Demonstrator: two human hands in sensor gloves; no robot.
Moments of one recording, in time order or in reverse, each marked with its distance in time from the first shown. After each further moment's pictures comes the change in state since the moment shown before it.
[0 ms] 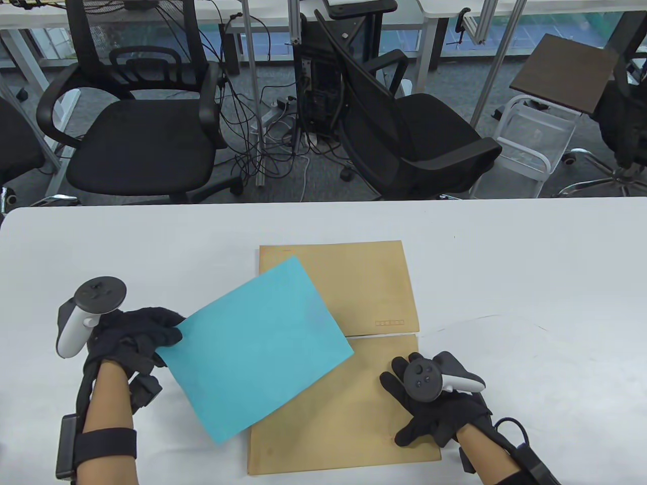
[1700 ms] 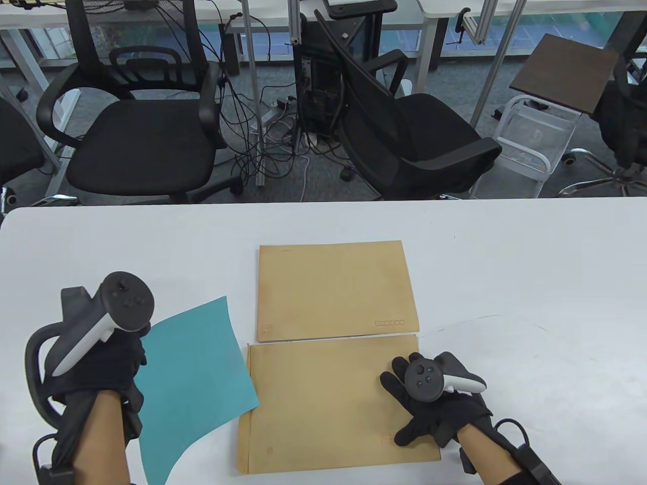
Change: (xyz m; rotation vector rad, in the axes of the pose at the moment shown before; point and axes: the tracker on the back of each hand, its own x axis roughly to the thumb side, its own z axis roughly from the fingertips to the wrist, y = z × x) left_hand 0.129 -0.005 0.126 0.342 0.359 -0.749; right_hand -0.002 0.001 0.000 -0.003 -0.012 -0.017
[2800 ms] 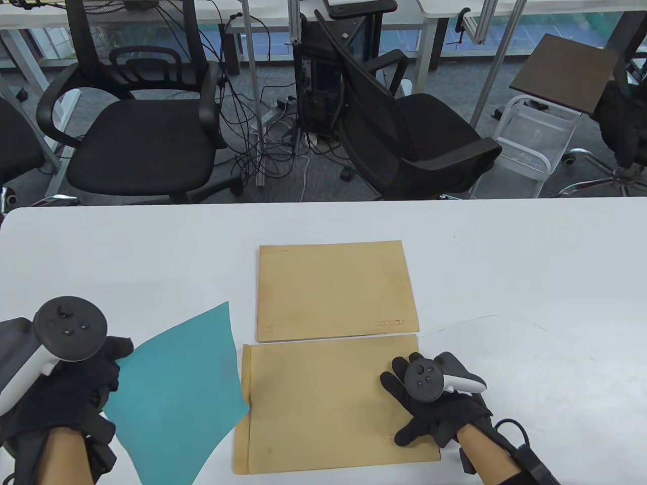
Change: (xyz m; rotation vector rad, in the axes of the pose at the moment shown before) left_hand -0.036 0.001 0.031 -0.019 -0.066 0.180; right_hand 0.000 0.000 0.000 -0.001 0.004 -0.001
